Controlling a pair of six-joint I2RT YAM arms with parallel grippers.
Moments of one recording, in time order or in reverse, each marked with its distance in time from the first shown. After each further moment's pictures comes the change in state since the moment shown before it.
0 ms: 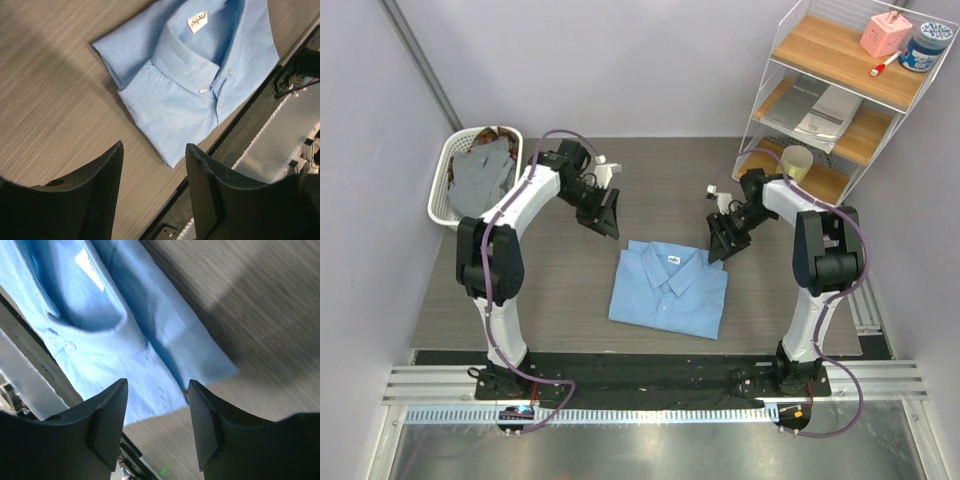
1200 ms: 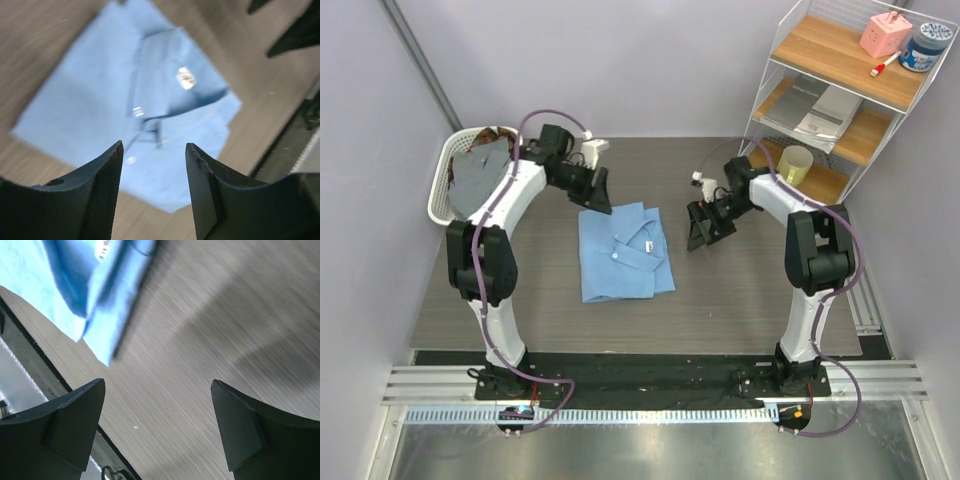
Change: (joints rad) left arm 0.030 -0.033 0.012 0.190 0.045 0.035; right arm 0.075 0.021 0.103 0.096 -0.022 0.084
